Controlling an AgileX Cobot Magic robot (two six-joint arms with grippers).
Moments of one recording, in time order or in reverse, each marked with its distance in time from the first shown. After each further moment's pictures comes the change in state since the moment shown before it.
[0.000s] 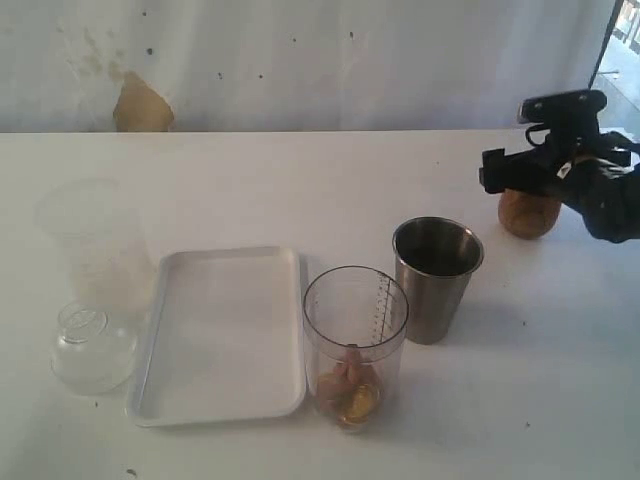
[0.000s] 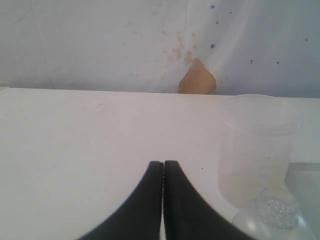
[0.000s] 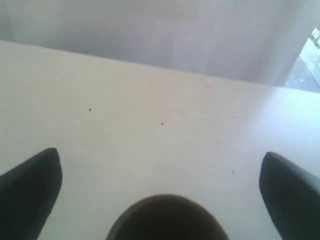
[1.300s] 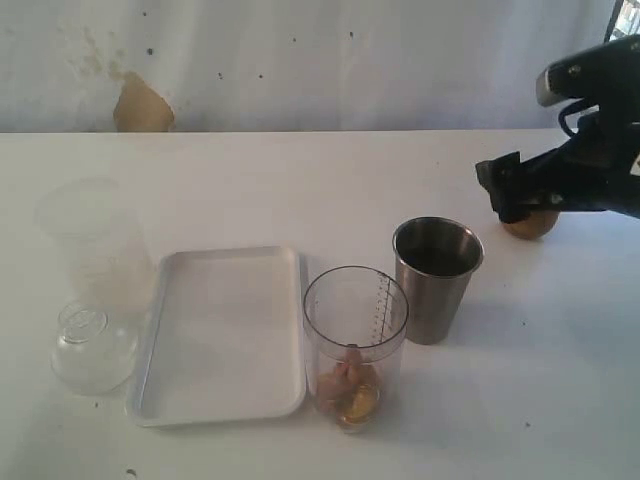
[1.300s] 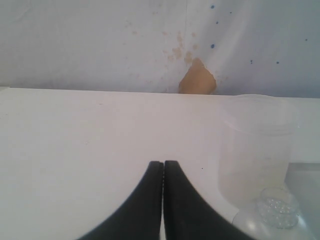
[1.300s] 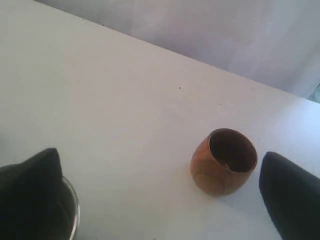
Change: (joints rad) left arm 0.000 0.000 0.000 0.000 0.000 0.000; right arm 0.190 -0.774 0.387 0.000 0.479 -0.060
